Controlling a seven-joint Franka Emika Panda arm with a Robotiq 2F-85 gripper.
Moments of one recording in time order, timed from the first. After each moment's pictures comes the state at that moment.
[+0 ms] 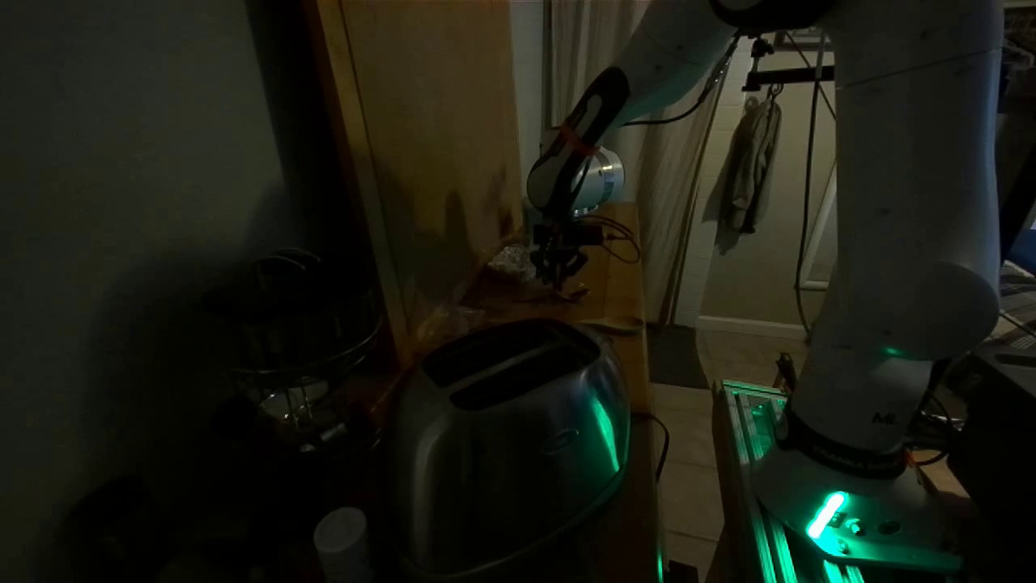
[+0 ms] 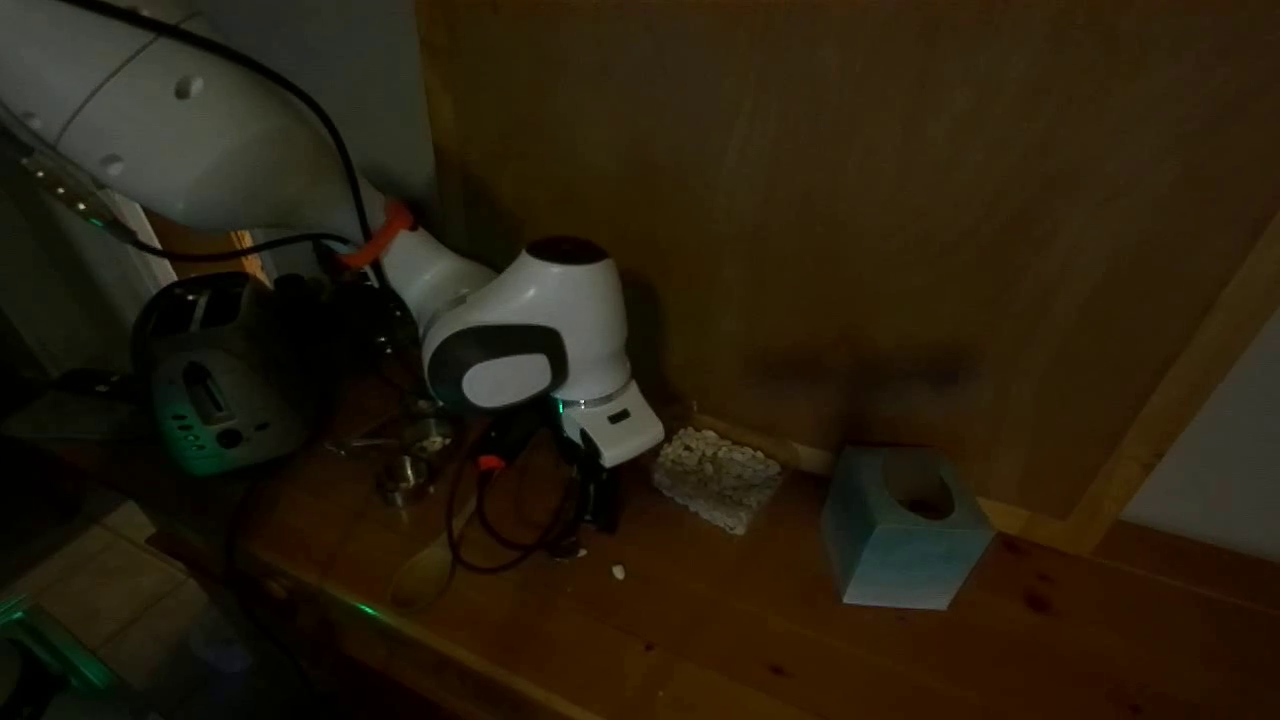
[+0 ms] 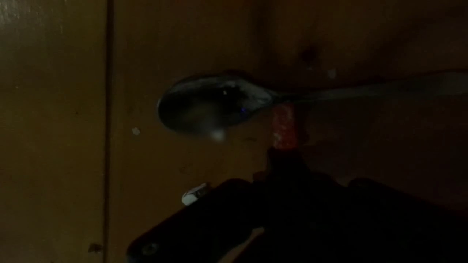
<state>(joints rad) -0.30 0.28 -0.38 -2.22 0.04 2.58 0.59</state>
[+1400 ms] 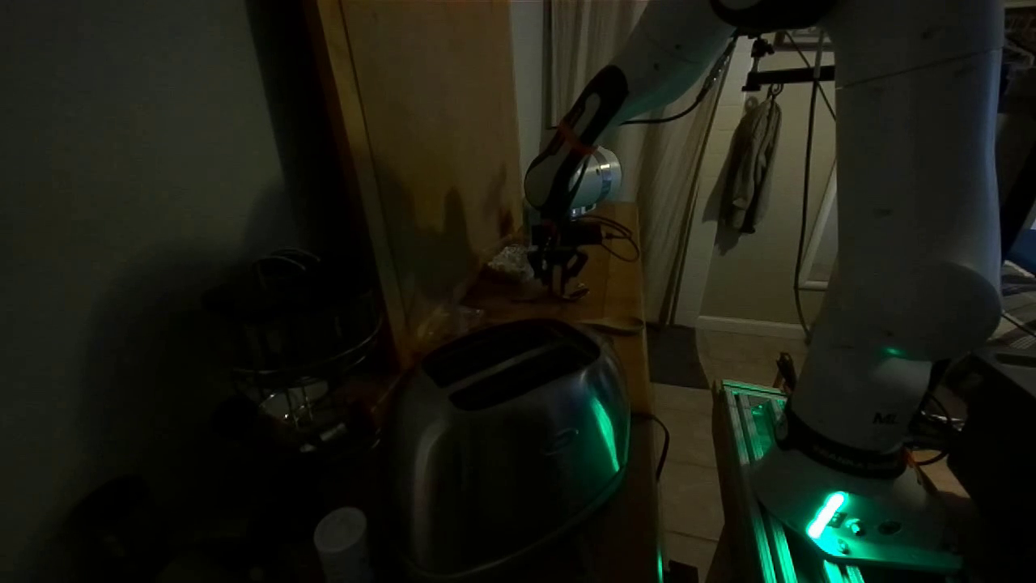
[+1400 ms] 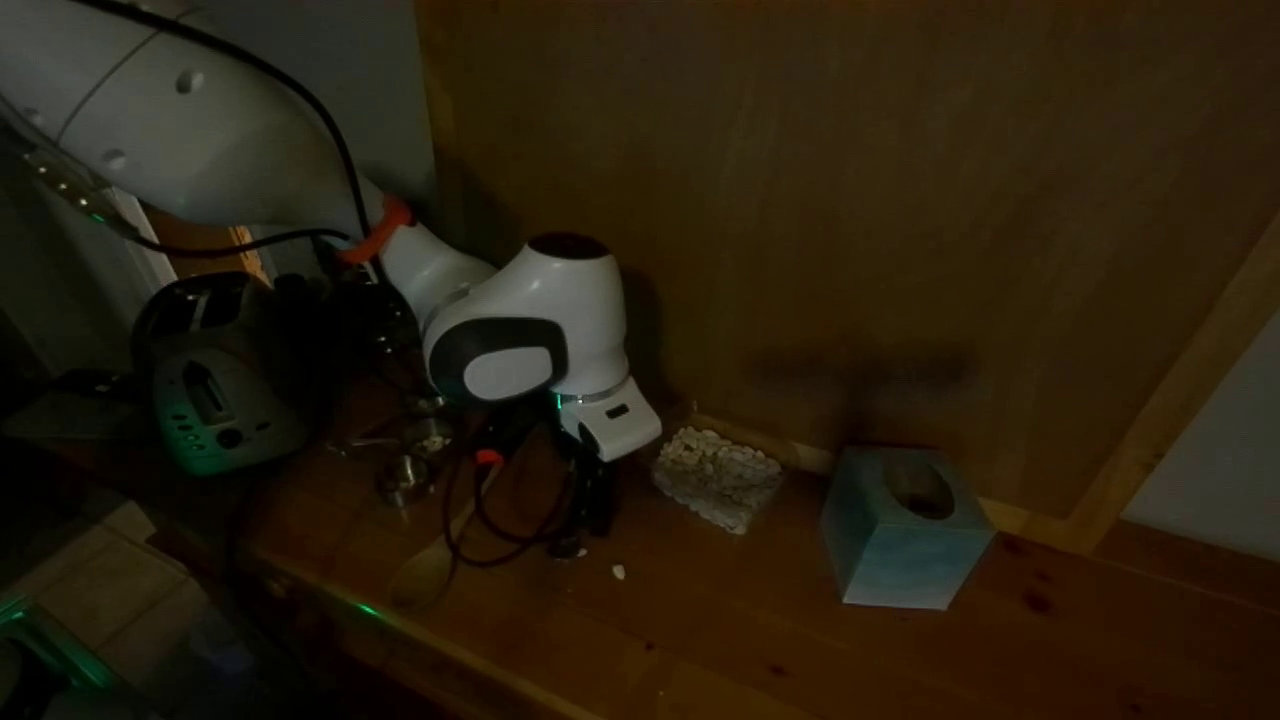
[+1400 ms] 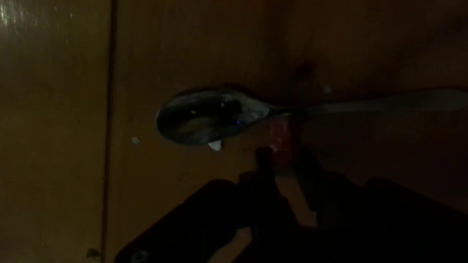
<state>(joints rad) -0.28 0.28 -0.38 -2.21 0.04 2.54 0.59</state>
